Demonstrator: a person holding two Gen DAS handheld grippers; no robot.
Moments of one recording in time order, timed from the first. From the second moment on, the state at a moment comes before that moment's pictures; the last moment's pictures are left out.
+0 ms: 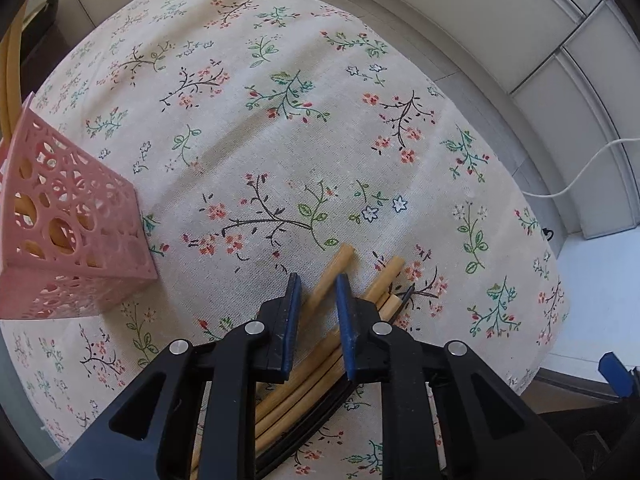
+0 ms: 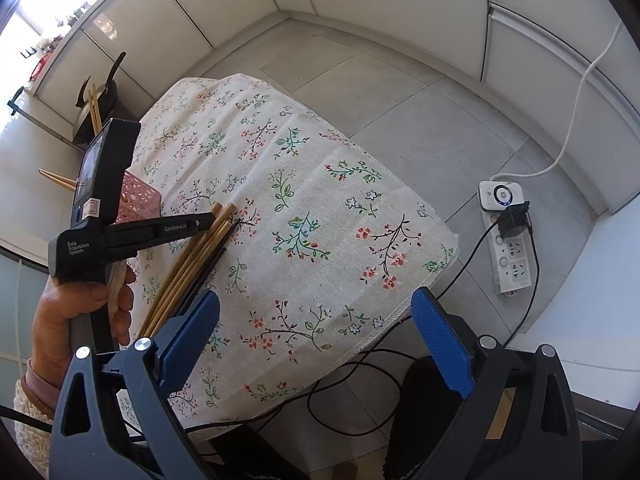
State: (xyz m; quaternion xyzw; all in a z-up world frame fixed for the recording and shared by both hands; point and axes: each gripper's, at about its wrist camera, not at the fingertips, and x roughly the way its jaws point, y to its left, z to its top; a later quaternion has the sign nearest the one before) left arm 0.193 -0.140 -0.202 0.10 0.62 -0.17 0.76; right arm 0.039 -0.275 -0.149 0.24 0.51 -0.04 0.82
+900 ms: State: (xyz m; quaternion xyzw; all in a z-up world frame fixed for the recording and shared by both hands) left arm 0.087 -0.044 -0.073 0.07 0.46 -0.18 0.87; right arm 0.187 -0.196 -0.209 0.31 0.60 -0.01 0.74
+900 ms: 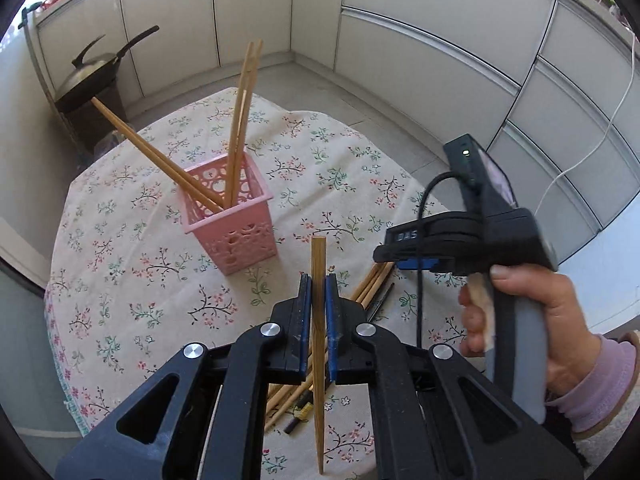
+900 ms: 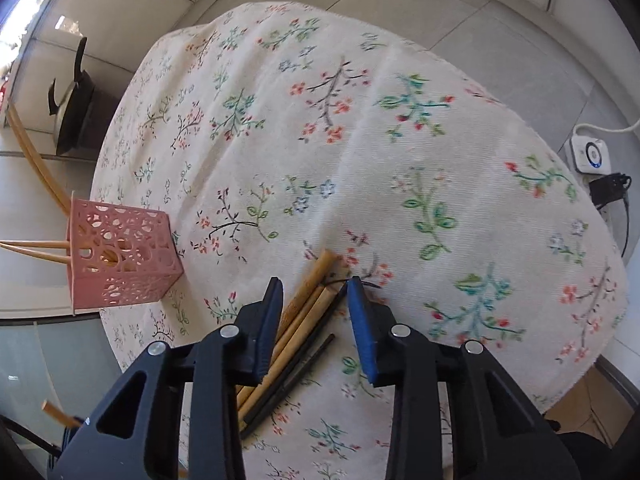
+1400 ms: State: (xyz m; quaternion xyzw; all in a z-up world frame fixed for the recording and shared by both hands) left arm 0.086 -0.026 -0.066 0.05 0.45 -0.18 0.87; right arm 0.216 -0.180 -0.204 0.28 0.58 -0.04 0.76
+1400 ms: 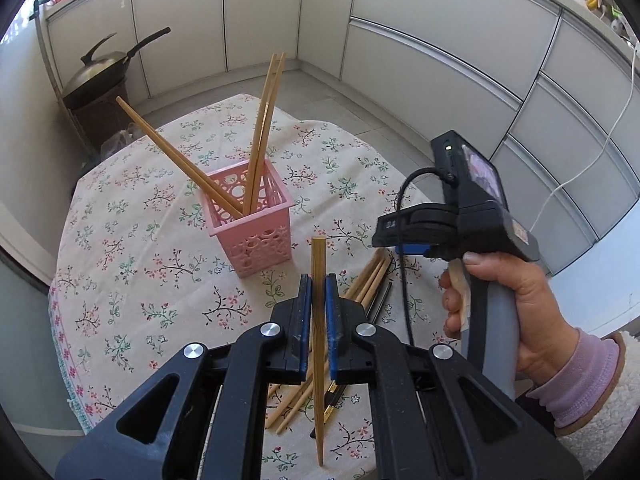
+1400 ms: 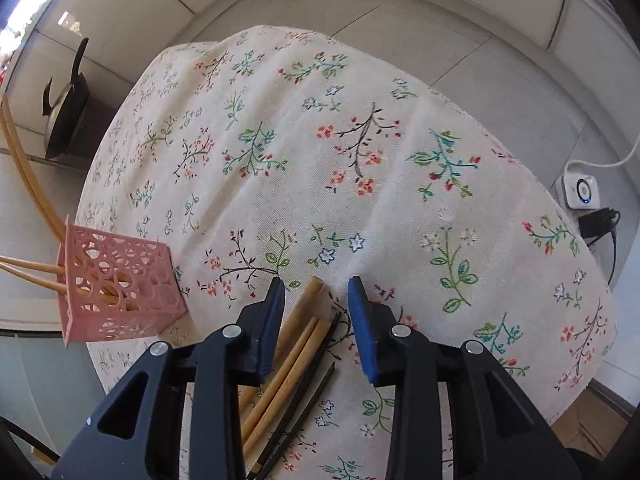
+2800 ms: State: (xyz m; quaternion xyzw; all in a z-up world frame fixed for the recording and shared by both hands) left arm 0.077 0.045 0.091 -0.13 0.21 -0.05 0.97; right arm 0.076 -0.229 0.040 0.27 0.28 0.09 0.91
